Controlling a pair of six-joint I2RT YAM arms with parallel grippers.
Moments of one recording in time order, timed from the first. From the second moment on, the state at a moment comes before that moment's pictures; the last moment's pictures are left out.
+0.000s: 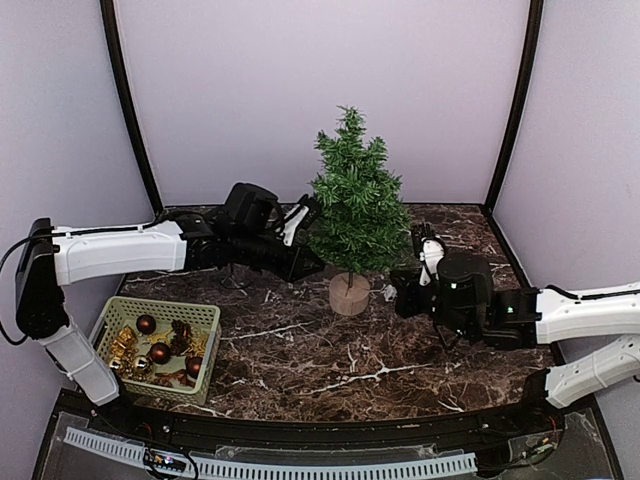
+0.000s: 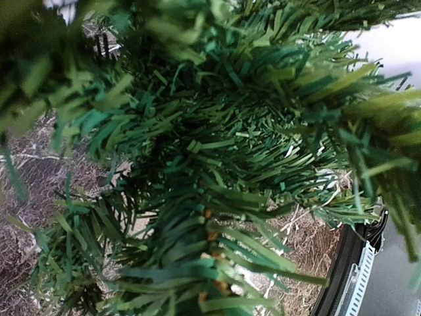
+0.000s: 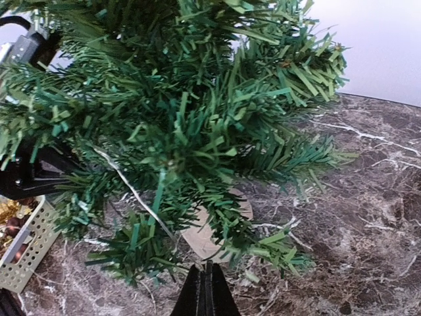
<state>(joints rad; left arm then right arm) -0.84 1.62 1.23 -0.23 0.27 -0.24 1.08 1.13 0.63 0.11 0.54 0.43</state>
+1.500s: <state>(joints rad) -0.84 1.66 1.13 -0.22 0.22 -0.25 1.14 1.21 0.70 0.07 0.48 0.61</state>
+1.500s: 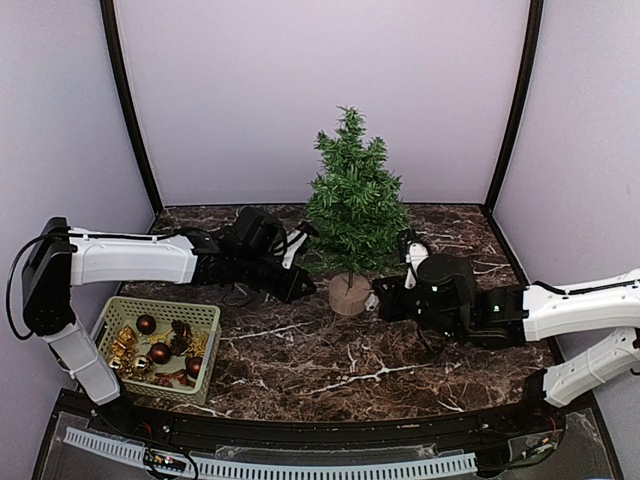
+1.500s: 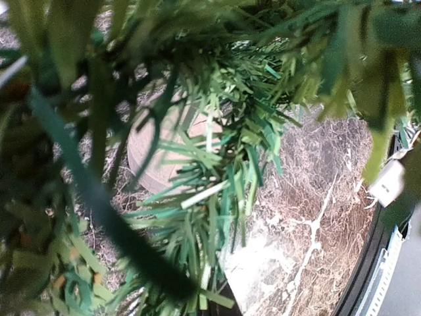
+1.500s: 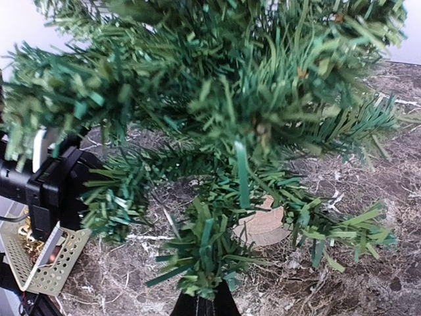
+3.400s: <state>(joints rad) -0.68 1.56 0.92 0.09 0.30 -0.39 1.13 1.23 0.46 0.49 0.43 0.65</state>
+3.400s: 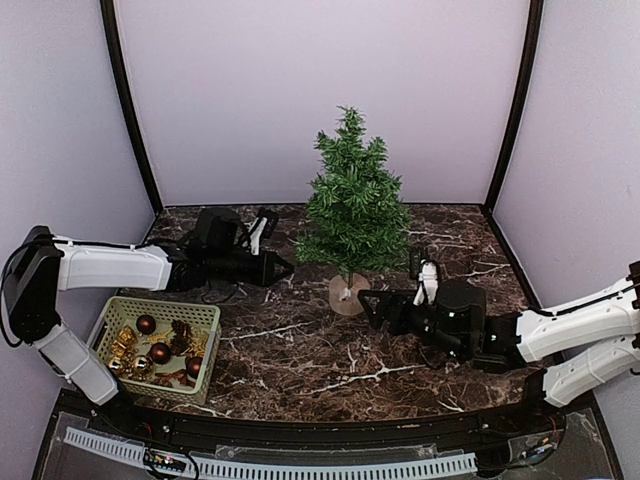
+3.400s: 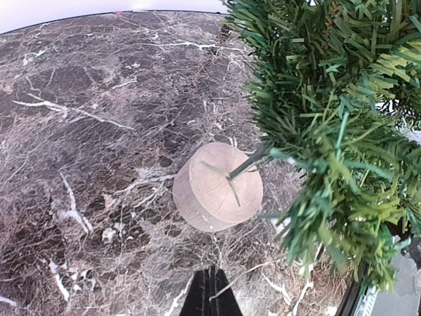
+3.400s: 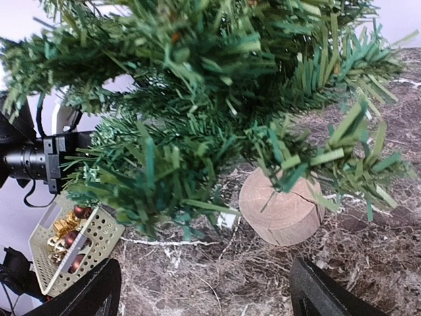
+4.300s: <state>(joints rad) -0.68 1.37 0.87 0.08 0.67 -0.33 1.19 1.10 0.49 0.49 0.41 0.52</state>
